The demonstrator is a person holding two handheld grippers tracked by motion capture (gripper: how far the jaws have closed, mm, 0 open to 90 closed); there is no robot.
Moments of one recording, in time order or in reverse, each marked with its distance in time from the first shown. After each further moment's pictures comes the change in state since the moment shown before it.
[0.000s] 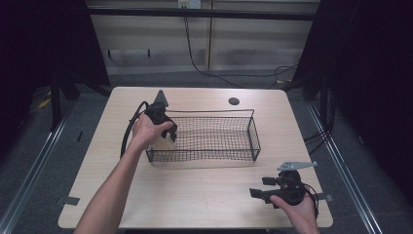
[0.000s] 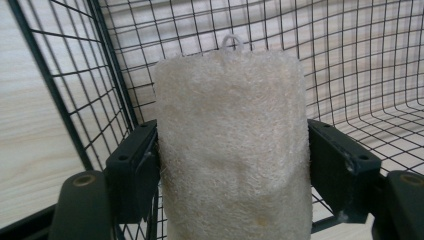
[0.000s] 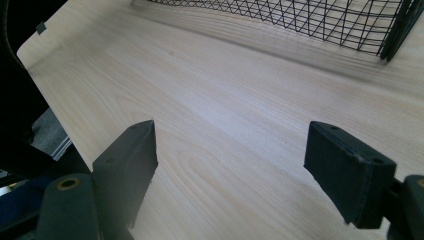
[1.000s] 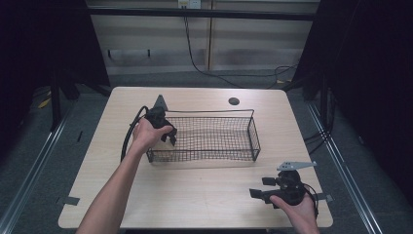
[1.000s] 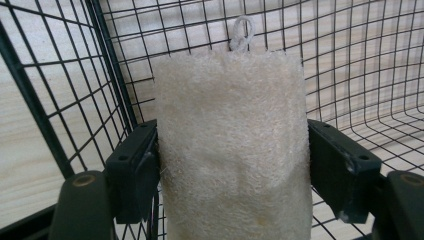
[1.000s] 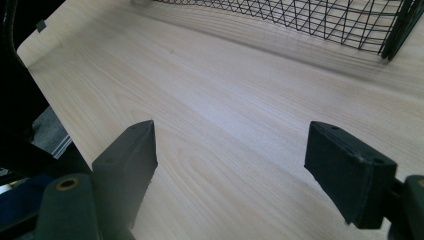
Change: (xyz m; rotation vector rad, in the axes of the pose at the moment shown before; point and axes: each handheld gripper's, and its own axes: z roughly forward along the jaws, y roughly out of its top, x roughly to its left) left arm 0.005 -0.001 0.016 0.006 0.007 -0.019; right arm 0.000 0.000 0.000 0.010 0.000 0.000
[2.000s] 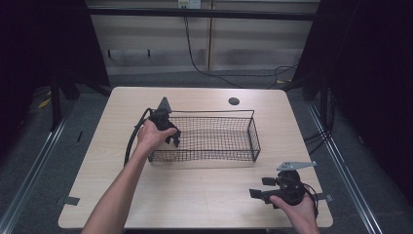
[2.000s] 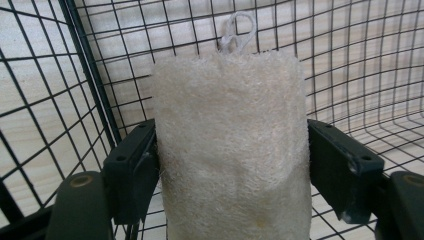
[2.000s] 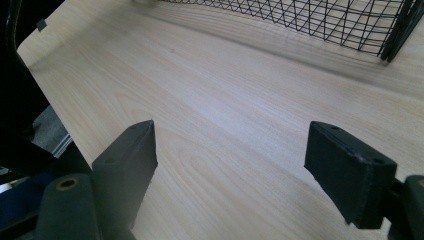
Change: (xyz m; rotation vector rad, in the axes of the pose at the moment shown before) left arm -0.008 0.000 0.009 0.017 0.000 -0.004; right arm 0.001 0.000 0.000 0.002 0.001 0.002
